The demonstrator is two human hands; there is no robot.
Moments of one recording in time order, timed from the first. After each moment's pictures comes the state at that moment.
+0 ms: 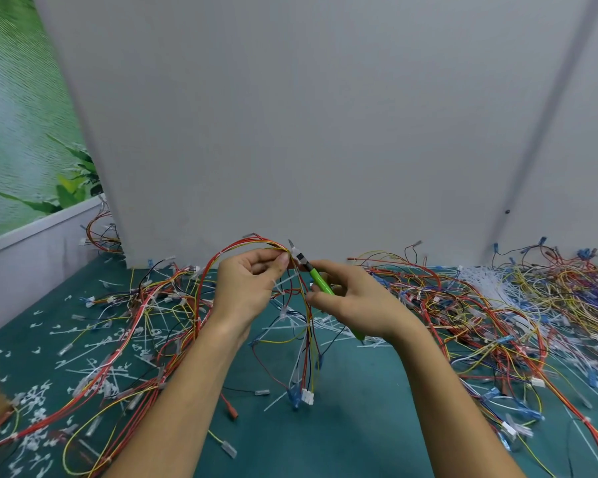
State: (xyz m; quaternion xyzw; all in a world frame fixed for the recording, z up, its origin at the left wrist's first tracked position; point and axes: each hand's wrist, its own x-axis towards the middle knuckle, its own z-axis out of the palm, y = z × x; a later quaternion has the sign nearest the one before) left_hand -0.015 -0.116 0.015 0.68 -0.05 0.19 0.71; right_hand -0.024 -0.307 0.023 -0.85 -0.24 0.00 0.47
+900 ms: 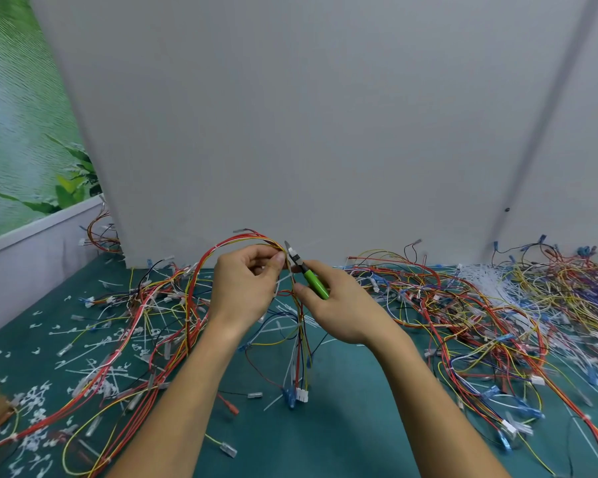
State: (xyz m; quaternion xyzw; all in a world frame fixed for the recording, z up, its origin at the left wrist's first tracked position) left_hand -0.024 -0.113 0.023 0.77 -0.10 0.30 0.56; right_hand -0.029 -0.283 0.016 -0.89 -0.21 -0.07 0.41
